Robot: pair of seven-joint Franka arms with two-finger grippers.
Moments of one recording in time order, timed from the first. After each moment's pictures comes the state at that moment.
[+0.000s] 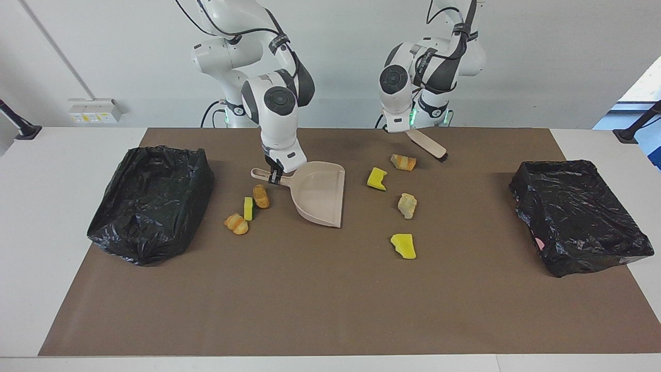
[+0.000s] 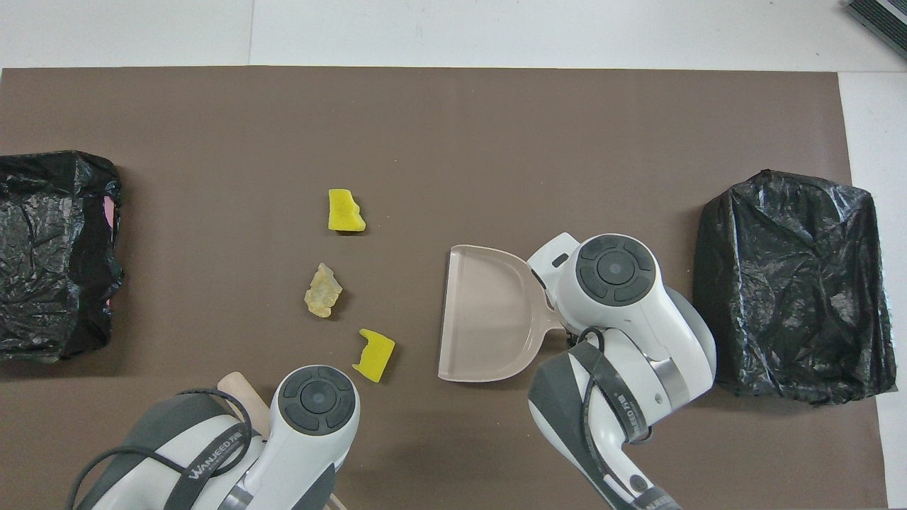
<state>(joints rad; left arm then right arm) -0.45 -0.24 -0.26 -2.44 -0.09 1.72 -1.32 0.39 0.08 0.05 -2.10 -0.10 2.01 -0.93</state>
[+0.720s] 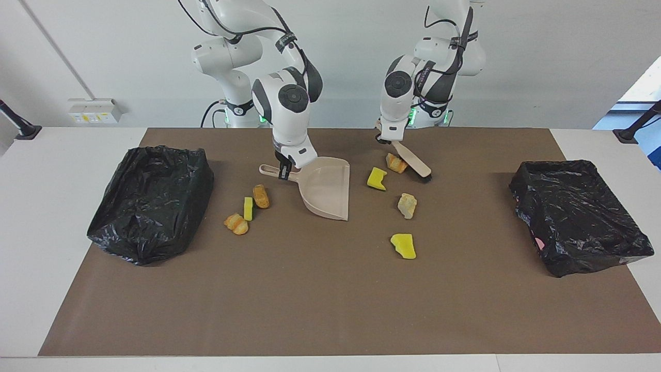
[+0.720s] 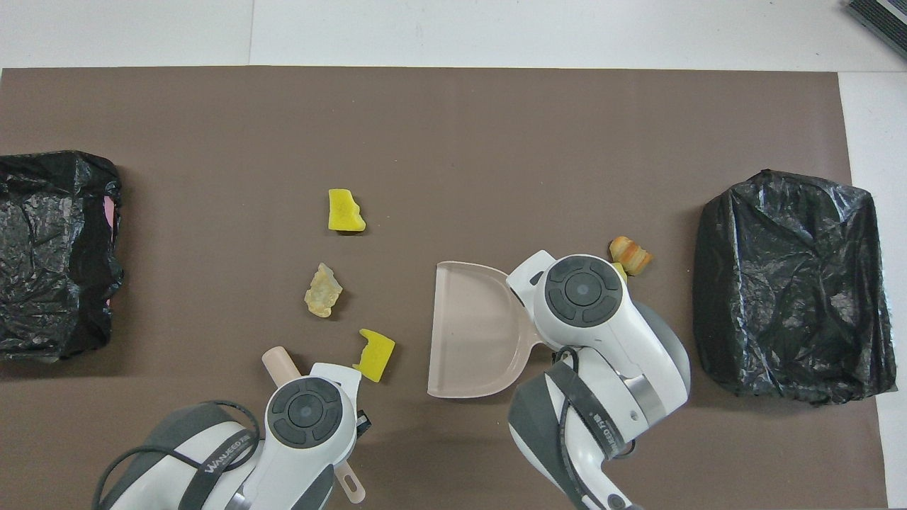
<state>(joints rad) -0.43 -0.20 -0.26 -2.51 -0.15 2.00 -1.11 0.44 0.08 0.05 -2.12 -0.10 2.01 -0.90</state>
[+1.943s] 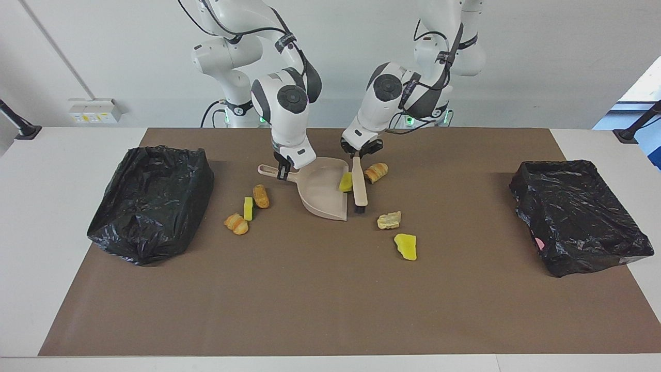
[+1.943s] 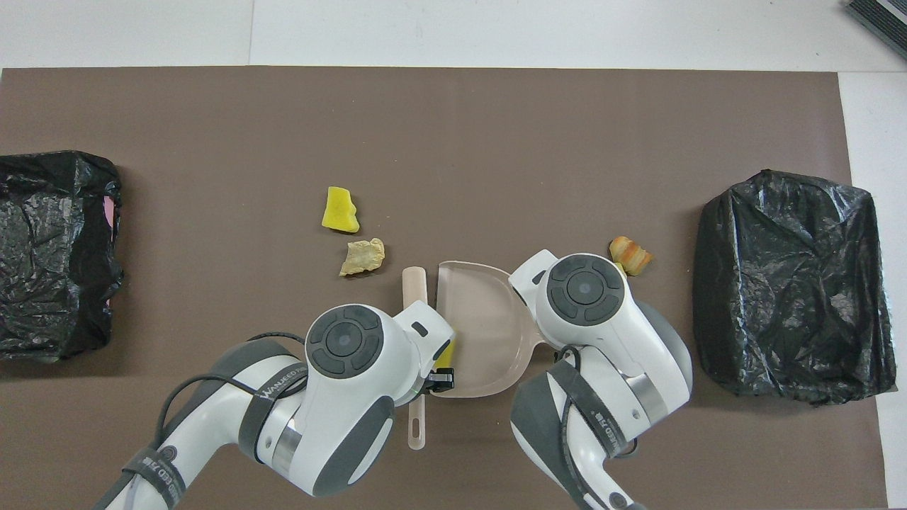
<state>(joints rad) -0.47 0.02 -0.28 -2.17 -0.28 2.09 -0.54 0.44 0.08 0.05 -2.12 -0.10 2.01 -0.90</state>
